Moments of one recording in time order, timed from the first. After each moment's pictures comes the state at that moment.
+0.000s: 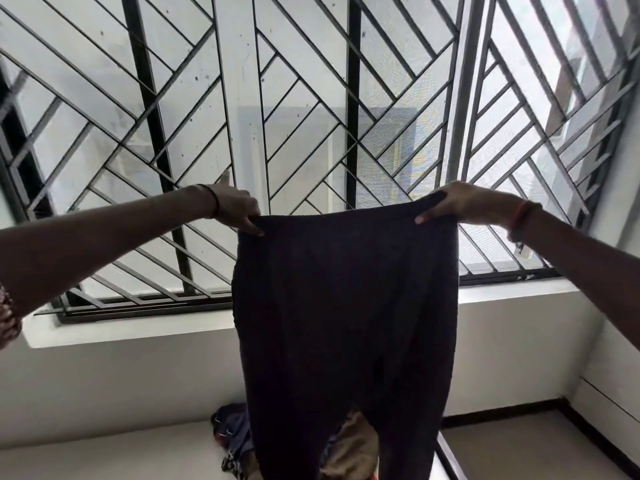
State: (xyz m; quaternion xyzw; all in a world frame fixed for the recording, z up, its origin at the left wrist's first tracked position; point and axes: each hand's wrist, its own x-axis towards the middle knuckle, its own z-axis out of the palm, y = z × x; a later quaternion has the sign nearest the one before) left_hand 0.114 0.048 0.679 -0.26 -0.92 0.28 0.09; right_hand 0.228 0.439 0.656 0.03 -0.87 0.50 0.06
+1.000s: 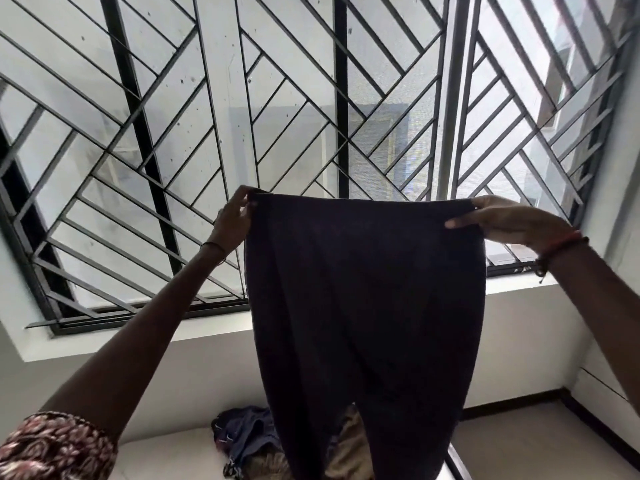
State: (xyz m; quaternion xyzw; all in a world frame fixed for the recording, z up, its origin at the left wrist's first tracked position) left_hand 0.095 0.074 0.607 -0.27 -0.79 -0.48 0.26; right_hand 0.262 0.483 0.628 0.04 -0.77 0.63 0.03
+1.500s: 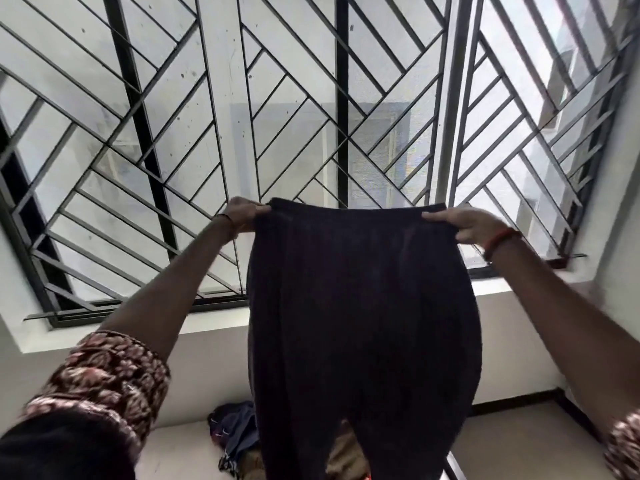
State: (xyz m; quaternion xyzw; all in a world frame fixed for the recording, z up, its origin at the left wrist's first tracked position) left_hand 0.087 0.095 0.623 -0.15 -0.80 -0.59 0.01; right_hand 0.230 0.463 0.613 -0.12 -0.76 0.63 0.08
